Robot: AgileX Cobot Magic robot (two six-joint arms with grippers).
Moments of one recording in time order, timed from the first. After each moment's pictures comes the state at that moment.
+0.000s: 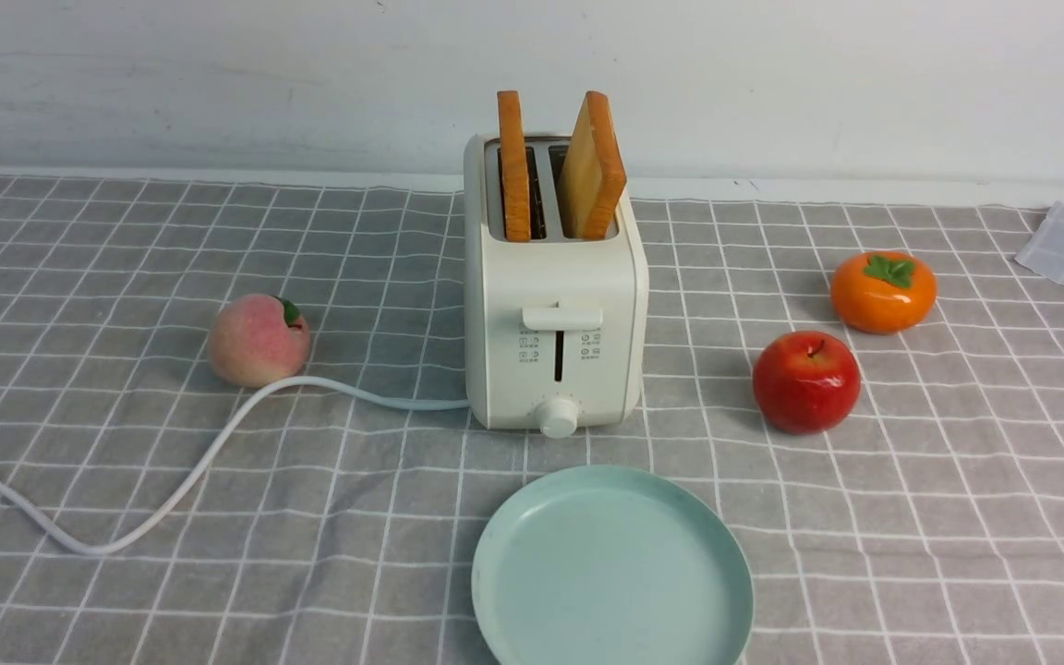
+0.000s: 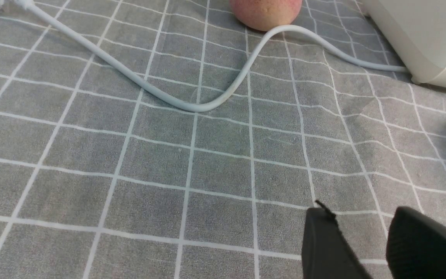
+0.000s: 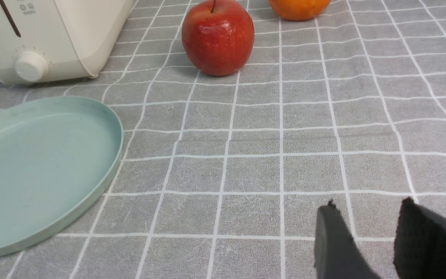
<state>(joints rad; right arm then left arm) 0.10 -0.01 0.01 0.05 0.39 0.07 -0.14 -0.01 0.03 0.03 0.40 -0.38</state>
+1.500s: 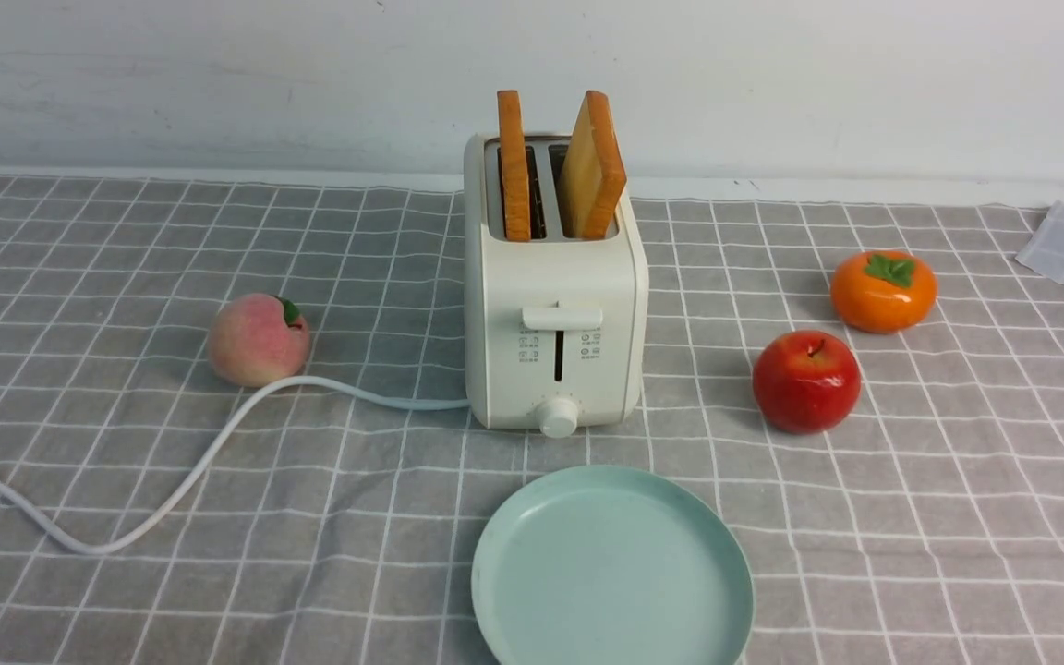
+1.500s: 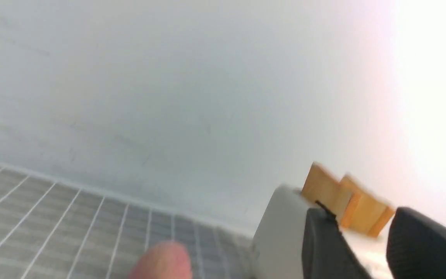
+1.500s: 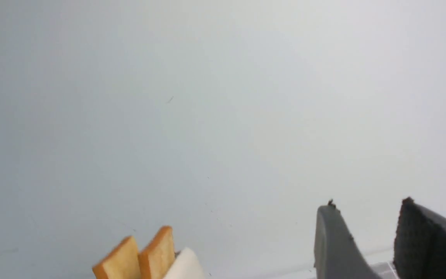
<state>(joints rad) 0.10 -0.01 -0.02 0.17 -0.33 0.16 -0.14 -0.01 0.03 -0.04 -0.29 -0.42</state>
